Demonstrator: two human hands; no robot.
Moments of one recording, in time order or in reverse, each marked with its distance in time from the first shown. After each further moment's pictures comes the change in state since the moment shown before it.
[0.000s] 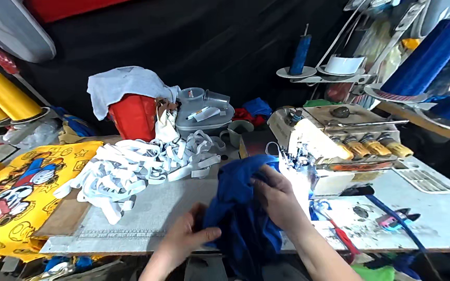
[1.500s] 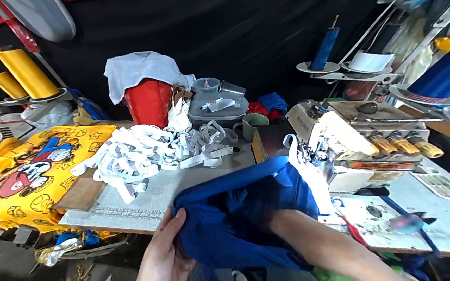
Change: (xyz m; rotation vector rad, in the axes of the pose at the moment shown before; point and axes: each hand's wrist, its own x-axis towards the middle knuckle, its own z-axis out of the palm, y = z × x) left_hand -0.061 0.054 0.028 -0.792 0.526 -0.004; right_hand -0.036 -0.047 -0.009 -1.099 -0.910 0.044
